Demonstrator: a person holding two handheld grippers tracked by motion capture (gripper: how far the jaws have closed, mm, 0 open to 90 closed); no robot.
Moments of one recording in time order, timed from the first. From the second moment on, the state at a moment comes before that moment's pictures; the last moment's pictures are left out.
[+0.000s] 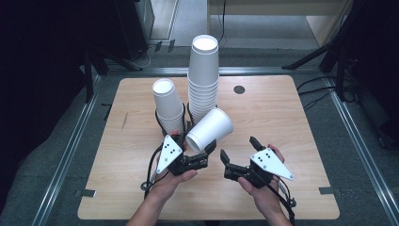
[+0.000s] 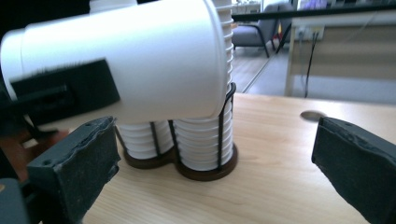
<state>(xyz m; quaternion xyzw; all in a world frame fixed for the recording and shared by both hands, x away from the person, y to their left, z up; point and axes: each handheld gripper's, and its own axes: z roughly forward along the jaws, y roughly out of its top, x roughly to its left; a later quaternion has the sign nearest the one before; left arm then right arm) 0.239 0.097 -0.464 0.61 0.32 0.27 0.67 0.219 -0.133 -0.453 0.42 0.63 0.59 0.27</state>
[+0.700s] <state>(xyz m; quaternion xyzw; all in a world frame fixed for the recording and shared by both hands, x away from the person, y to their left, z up) 0.236 0.085 -0.474 0.59 0.32 0.26 0.69 0.225 -0.148 -0.454 0.55 0.54 0.63 0.13</state>
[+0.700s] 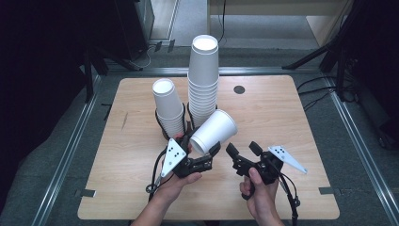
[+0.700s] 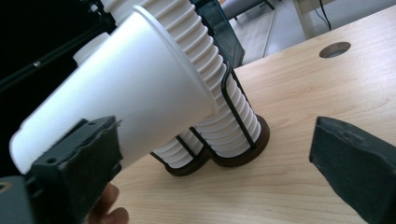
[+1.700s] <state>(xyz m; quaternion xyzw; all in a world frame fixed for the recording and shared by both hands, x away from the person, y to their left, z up) 0.227 0.058 -0.491 0.61 0.31 0.25 0.69 0.240 -0.165 -0.472 0.62 0.43 0.65 -0.10</state>
